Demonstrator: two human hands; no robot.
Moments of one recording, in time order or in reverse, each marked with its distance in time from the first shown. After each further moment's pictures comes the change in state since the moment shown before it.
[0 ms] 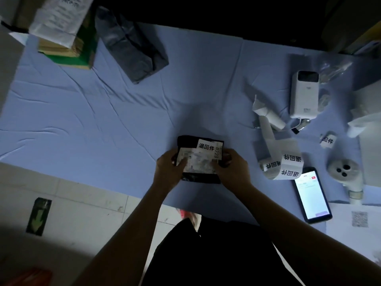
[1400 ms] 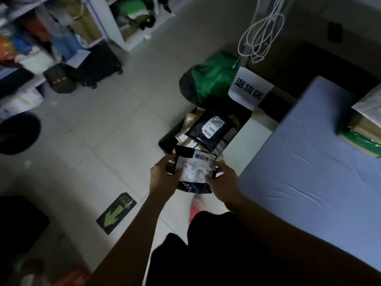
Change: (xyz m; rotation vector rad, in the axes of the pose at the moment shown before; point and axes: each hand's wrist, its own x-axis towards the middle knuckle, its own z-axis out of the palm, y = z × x) left_hand 0.081 -0.489 -0.679 -0.370 0.520 -0.125; right_hand -0.137 -0.464 0.724 -0.140 -0.333 -0.308
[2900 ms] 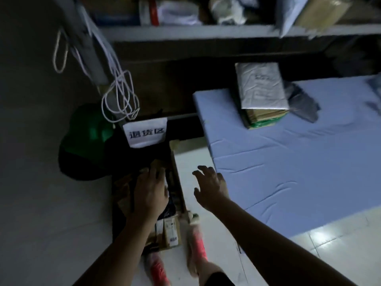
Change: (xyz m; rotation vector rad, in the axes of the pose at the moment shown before) left_hand 0.291 0.154 0.161 1.068 -0.640 1.126; right_hand 0.176 -0.068 -0.085 -0.599 0.424 0.292
